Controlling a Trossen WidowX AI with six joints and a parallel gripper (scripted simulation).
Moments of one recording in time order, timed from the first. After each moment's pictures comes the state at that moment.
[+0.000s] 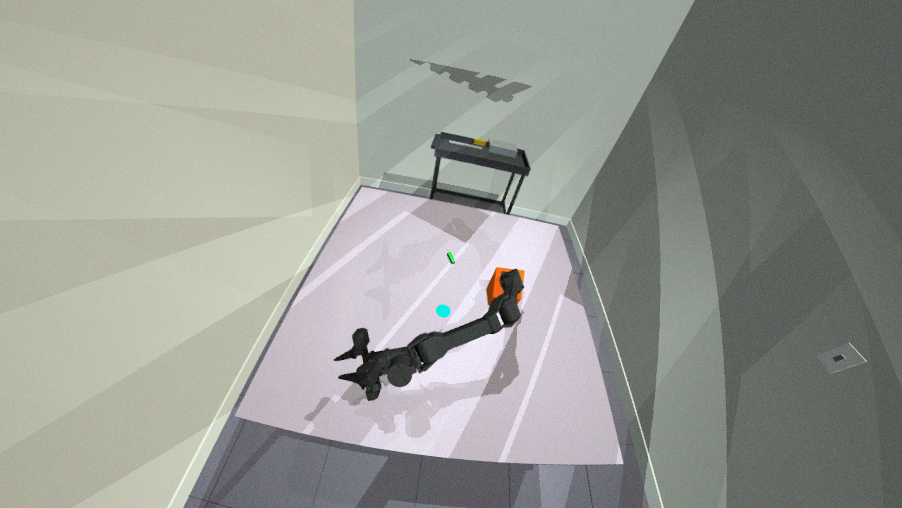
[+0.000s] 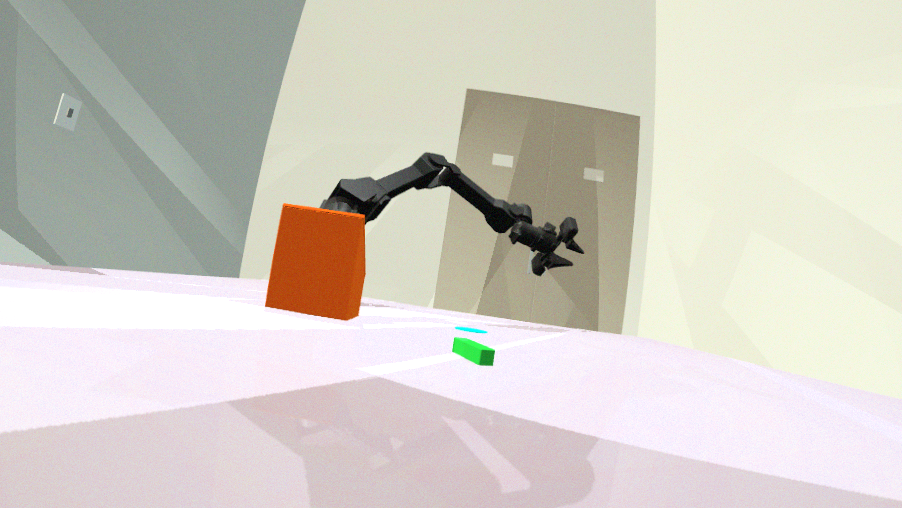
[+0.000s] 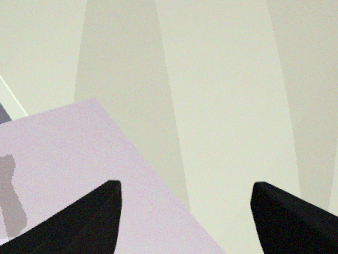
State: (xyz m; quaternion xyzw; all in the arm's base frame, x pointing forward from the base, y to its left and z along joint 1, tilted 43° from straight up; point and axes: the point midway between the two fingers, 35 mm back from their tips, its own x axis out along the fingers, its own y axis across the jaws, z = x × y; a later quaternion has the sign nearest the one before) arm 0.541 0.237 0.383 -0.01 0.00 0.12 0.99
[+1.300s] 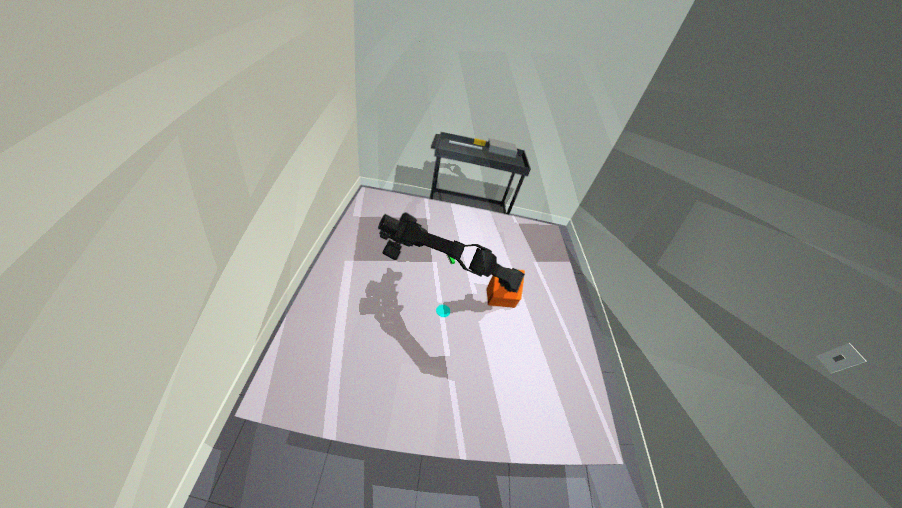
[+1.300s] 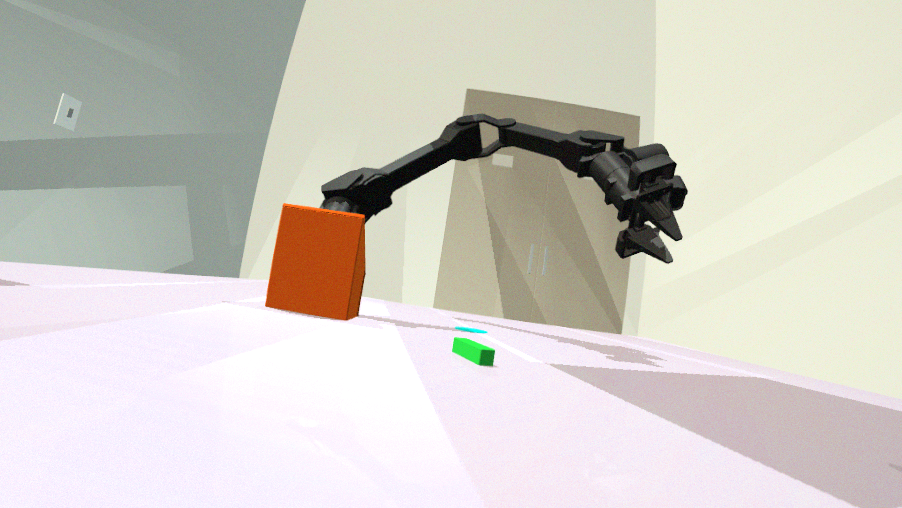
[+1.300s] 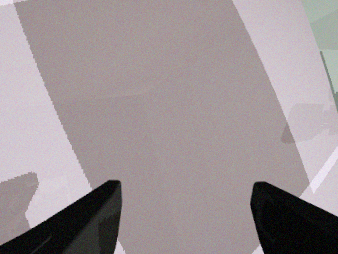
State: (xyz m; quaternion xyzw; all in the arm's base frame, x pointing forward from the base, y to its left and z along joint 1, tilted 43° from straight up) arm 0.481 -0.140 -0.015 0.18 0.56 -0.10 0.80
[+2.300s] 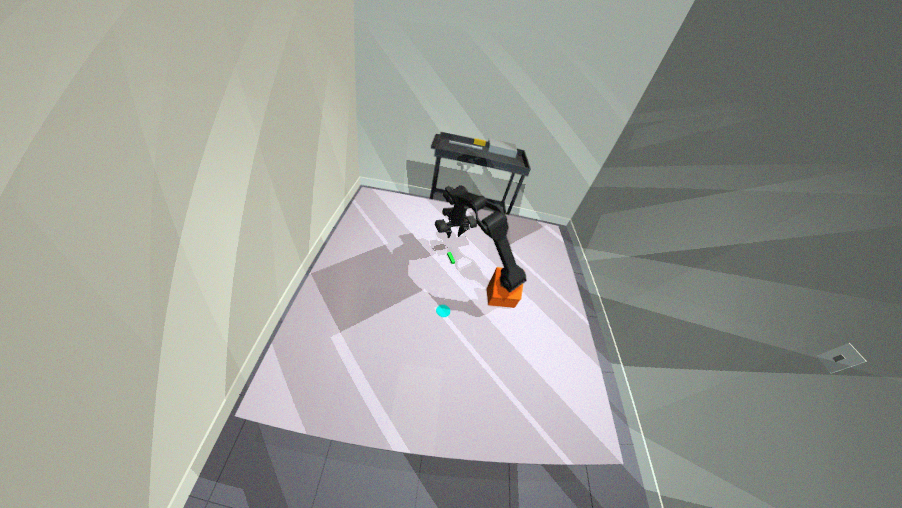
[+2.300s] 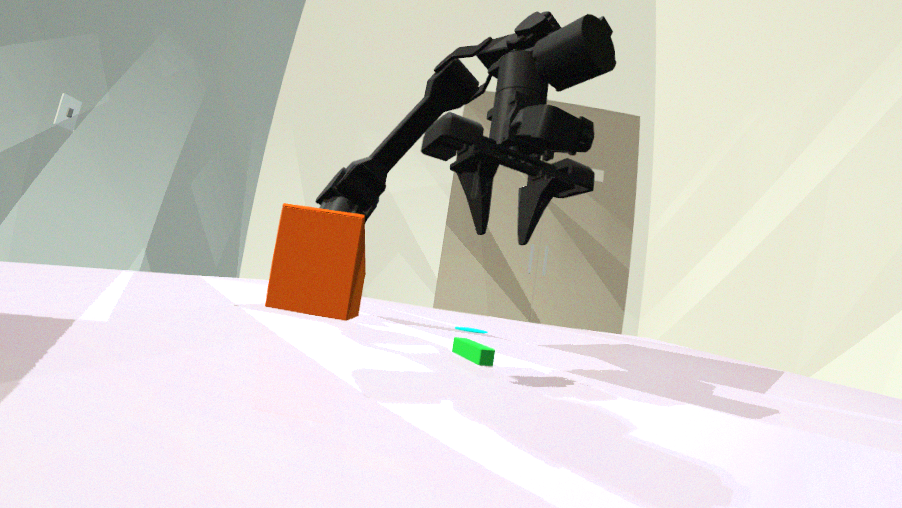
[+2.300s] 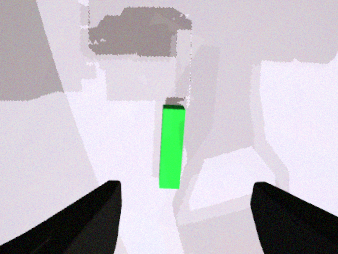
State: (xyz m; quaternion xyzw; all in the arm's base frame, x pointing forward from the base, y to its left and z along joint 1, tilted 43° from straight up) arm 0.231 -0.198 -0.118 0.58 0.67 -0.18 0.42
